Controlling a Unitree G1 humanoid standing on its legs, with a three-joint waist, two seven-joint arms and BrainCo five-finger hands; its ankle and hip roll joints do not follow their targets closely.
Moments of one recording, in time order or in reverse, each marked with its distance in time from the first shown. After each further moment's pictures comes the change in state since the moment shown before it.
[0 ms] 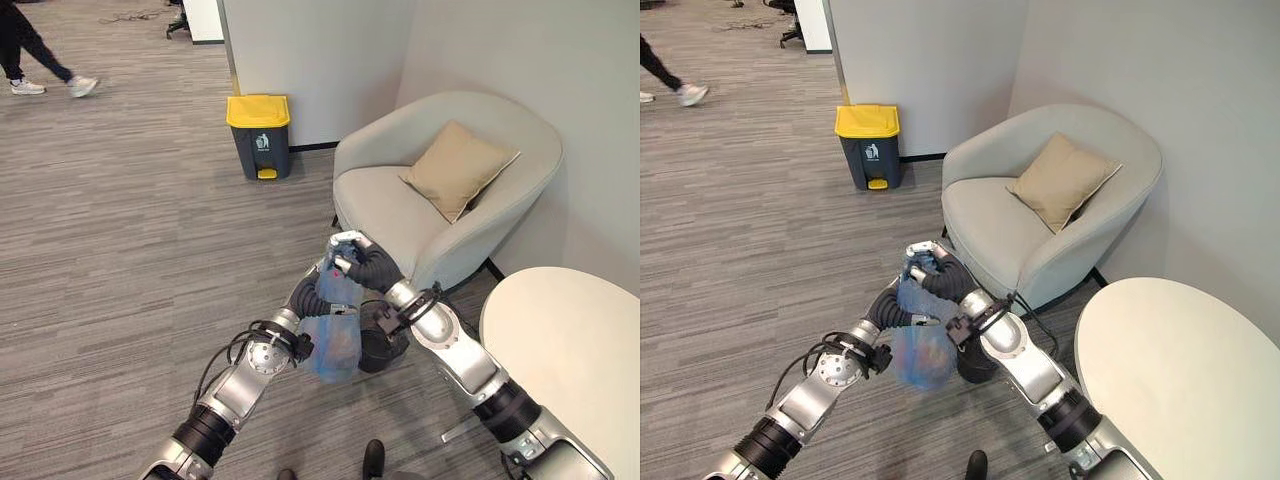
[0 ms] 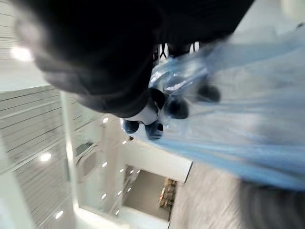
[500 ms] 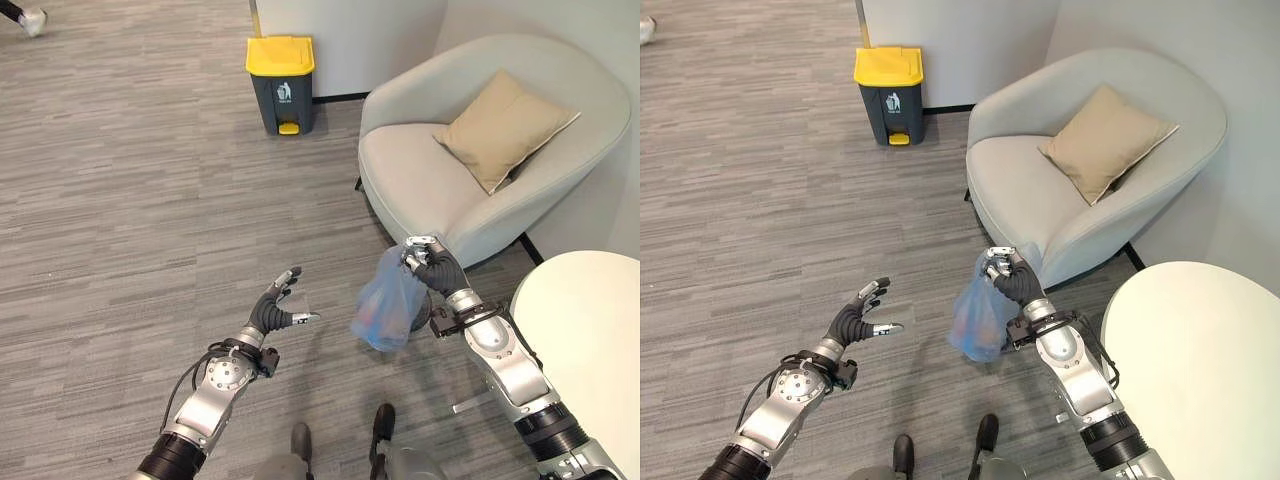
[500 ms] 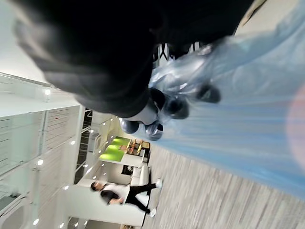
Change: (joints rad) left arm 0.082 0.120 0.070 -0.120 -0.152 0.003 -0.097; right arm 0.219 -0.119 -0.222 0.013 -0.040 0.010 -0.021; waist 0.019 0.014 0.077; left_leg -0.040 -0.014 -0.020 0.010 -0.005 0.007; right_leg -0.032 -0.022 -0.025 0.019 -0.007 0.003
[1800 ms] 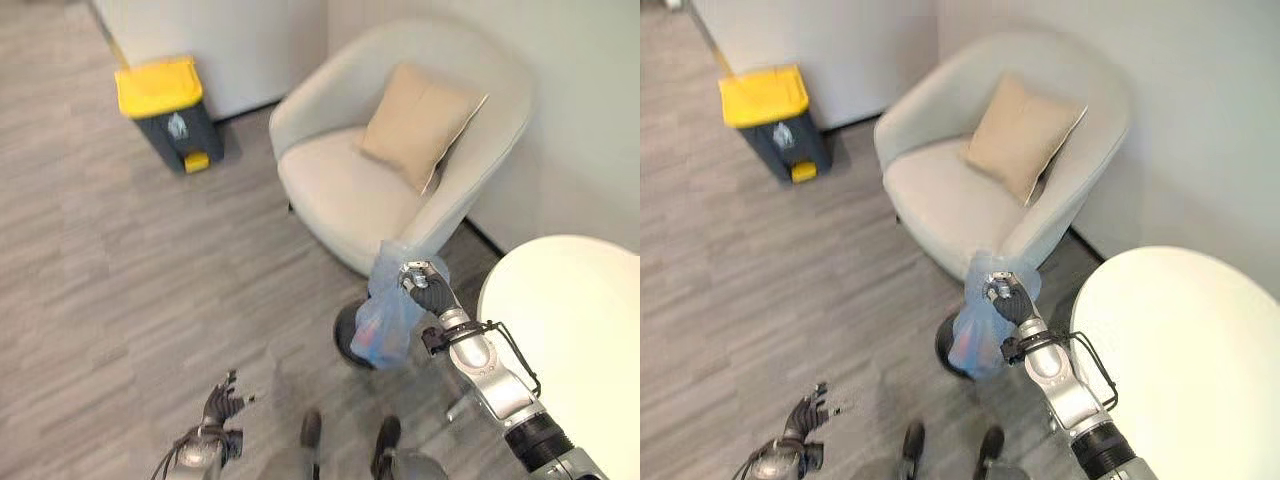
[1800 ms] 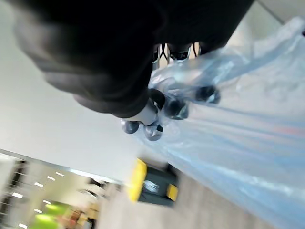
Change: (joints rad) left arm 0.271 -0.133 0.215 0.590 -0.170 0.016 0.112; right arm 0.037 0.038 -0.029 0.151 -0.177 -0.001 -0.121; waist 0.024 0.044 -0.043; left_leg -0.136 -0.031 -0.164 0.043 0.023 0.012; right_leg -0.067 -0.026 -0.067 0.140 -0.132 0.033
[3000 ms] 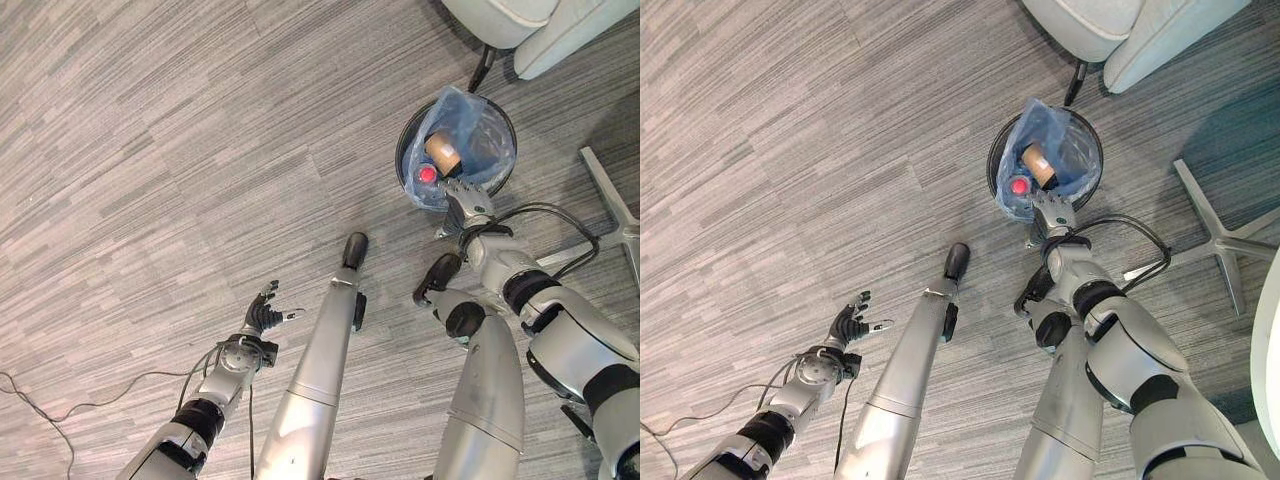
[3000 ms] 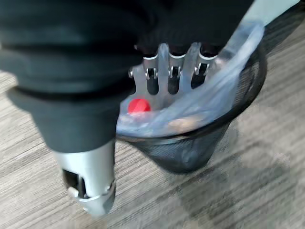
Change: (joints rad) left arm -0.443 0.048 -0.244 0.040 -0.042 -0.076 0.069; right arm -0.859 -0.081 0.518 1.019 -0.417 0.122 -0.202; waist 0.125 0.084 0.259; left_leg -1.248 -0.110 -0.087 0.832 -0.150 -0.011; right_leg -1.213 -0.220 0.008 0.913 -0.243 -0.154
